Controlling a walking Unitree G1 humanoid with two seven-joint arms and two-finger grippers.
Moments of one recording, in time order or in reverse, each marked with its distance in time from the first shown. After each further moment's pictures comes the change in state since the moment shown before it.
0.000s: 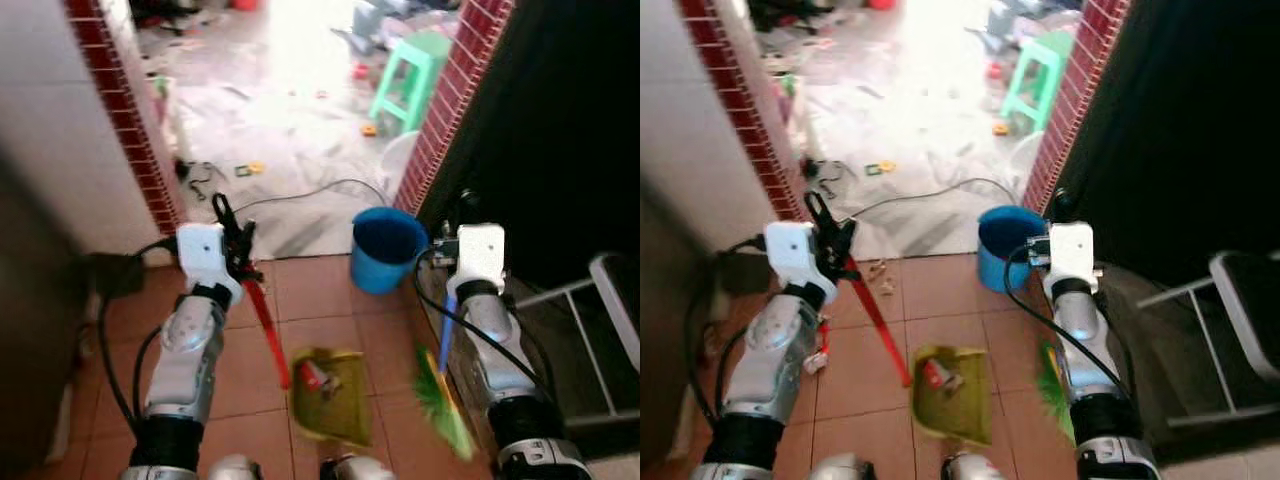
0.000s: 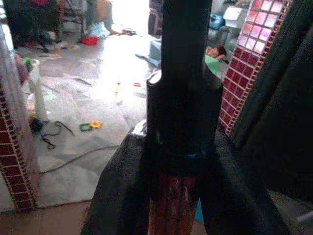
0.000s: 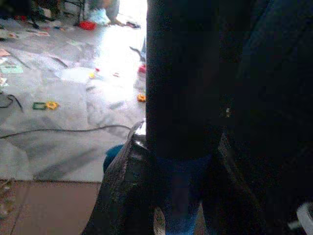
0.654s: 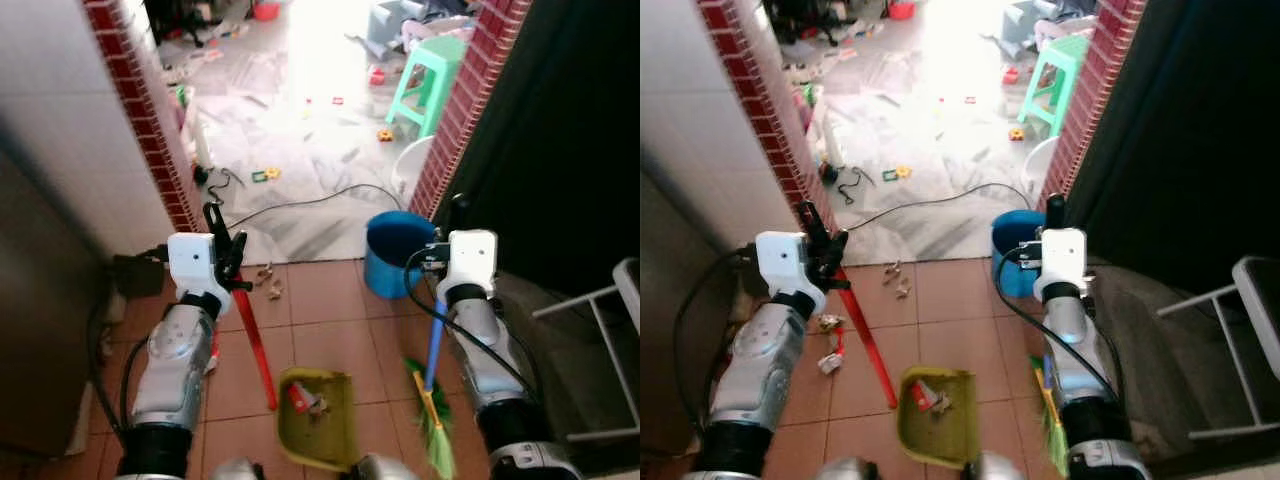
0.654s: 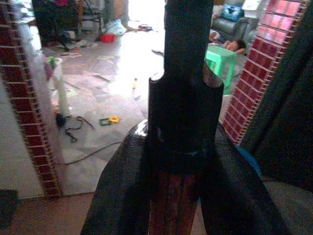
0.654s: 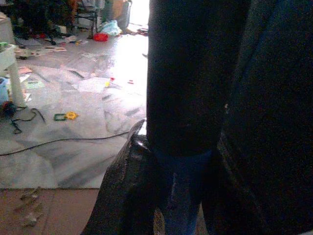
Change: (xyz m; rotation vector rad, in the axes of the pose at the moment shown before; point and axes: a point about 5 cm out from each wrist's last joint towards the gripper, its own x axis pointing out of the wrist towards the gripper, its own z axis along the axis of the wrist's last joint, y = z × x) left arm -0.006 0.007 -0.007 -0.005 0.041 -0.003; right arm -0.003 0.008 -0.001 0.041 0.001 -0.009
